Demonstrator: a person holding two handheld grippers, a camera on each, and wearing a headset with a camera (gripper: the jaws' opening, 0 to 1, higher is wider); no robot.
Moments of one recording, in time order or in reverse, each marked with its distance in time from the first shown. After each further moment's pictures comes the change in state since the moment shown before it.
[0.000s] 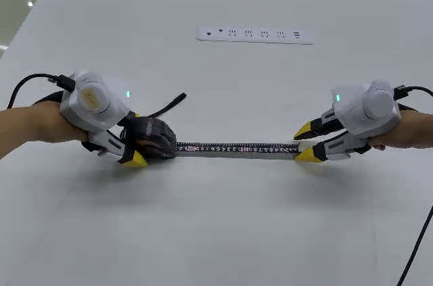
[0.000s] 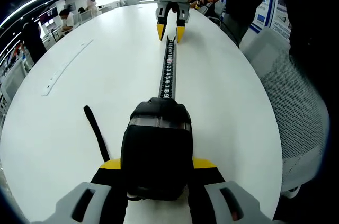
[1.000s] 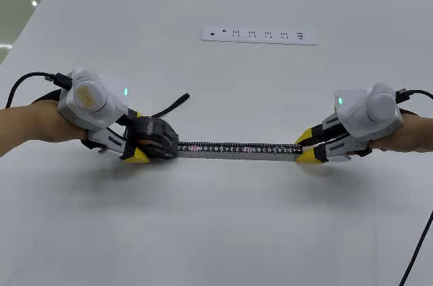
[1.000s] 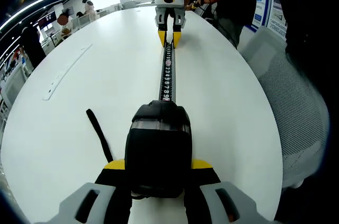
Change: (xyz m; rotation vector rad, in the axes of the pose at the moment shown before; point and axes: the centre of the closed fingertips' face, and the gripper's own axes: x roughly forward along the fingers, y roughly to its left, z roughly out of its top) left arm -0.009 0.002 0.001 0.029 -0.018 -0.002; right arm 0.010 0.006 0.004 -0.003 -0.010 0.043
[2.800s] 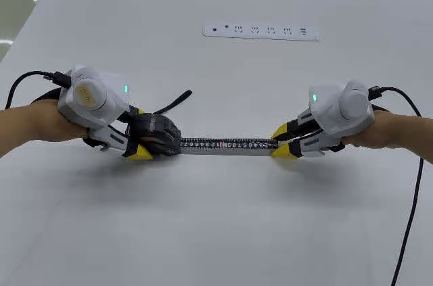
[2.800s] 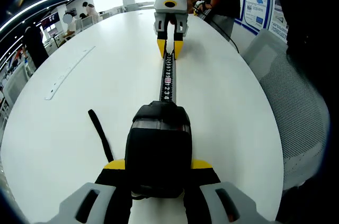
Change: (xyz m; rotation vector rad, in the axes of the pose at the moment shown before) left arm 0.002 0.001 0.002 -0.015 -0.028 0.017; right arm 0.027 -0.001 0.035 -0.047 -0.059 0.007
